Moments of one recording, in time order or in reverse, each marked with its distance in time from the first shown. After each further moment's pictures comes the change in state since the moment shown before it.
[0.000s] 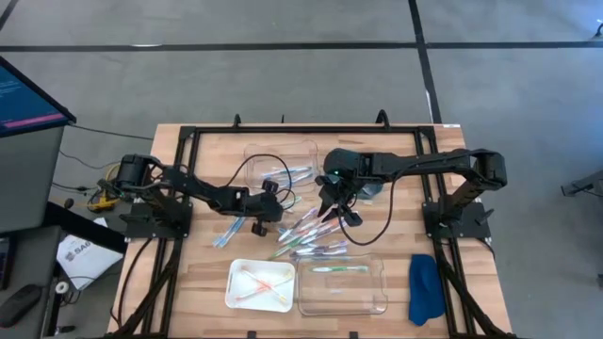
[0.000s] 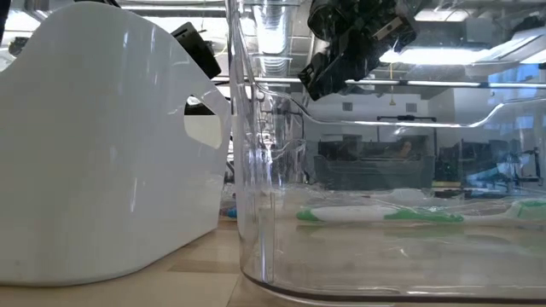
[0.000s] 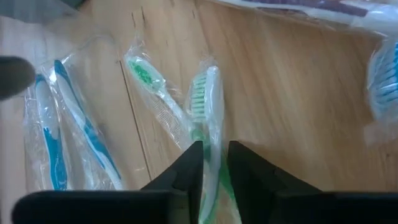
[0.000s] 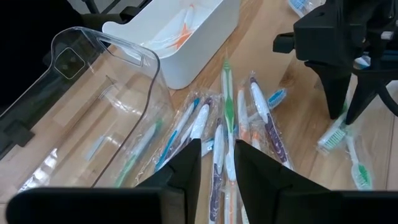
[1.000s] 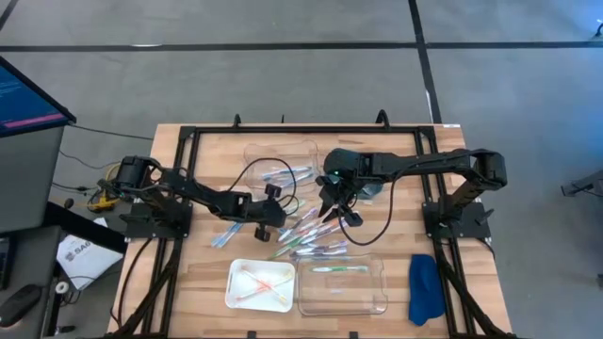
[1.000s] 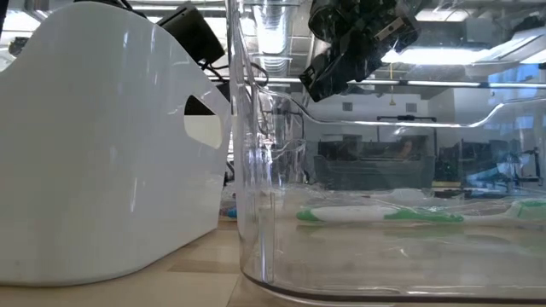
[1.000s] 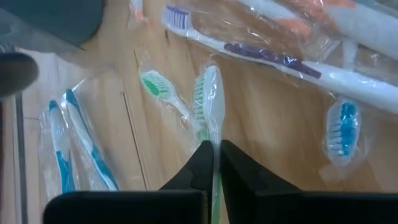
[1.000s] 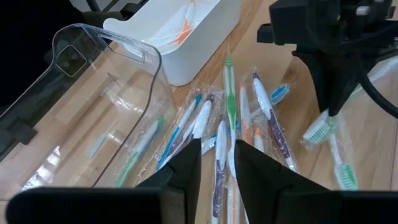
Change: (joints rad) left arm -0.074 -0.002 0.060 -0.050 -0.058 -0.056; right arm 0.000 0.000 0.000 -0.016 0.000 0.001
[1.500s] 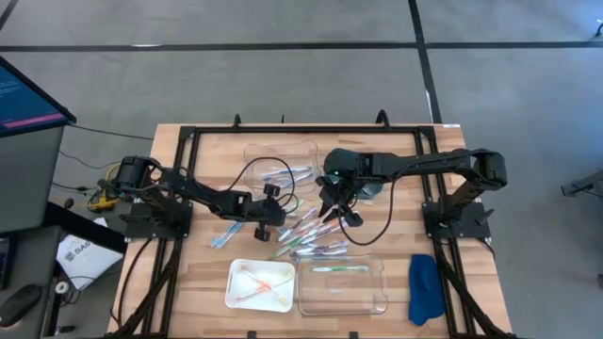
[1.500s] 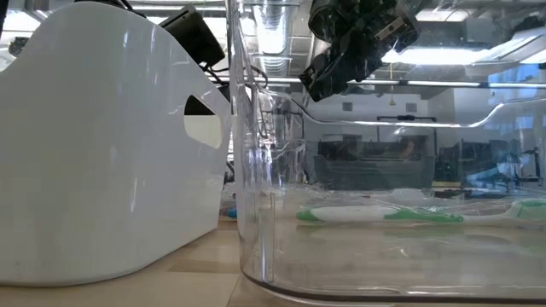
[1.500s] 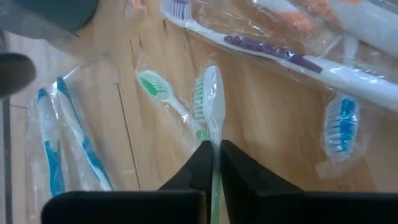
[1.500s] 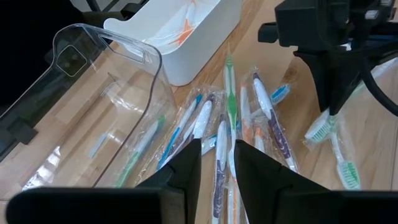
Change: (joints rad) left arm 0.005 0.000 0.000 -0.018 0.023 -0.036; right arm 0.001 0.000 0.000 0.000 0.000 0.000
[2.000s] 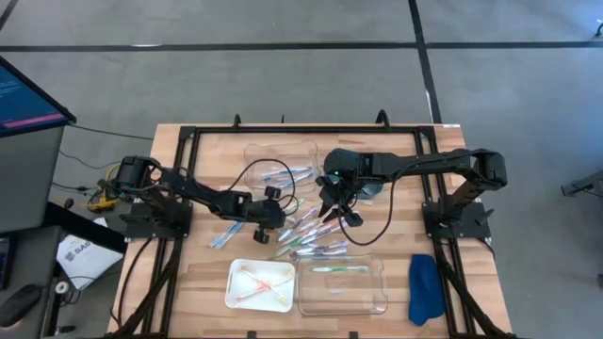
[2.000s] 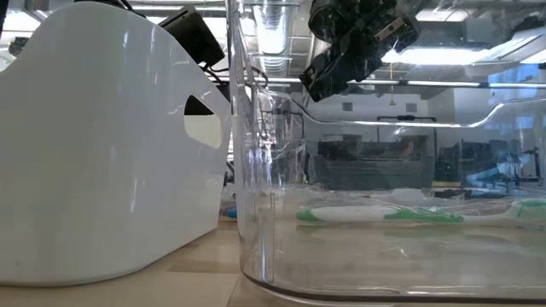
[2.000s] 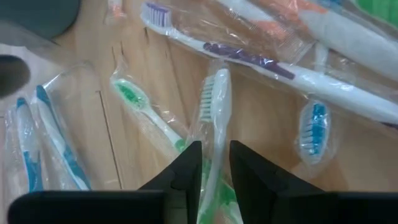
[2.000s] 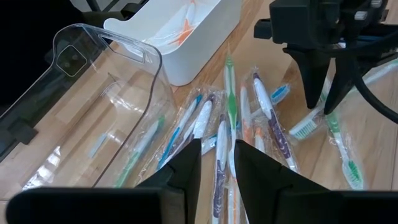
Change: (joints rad) left arm -0.005 0.000 0.000 -0.002 0.051 0.001; right arm 0.000 0.000 0.000 0.000 0.000 0.000
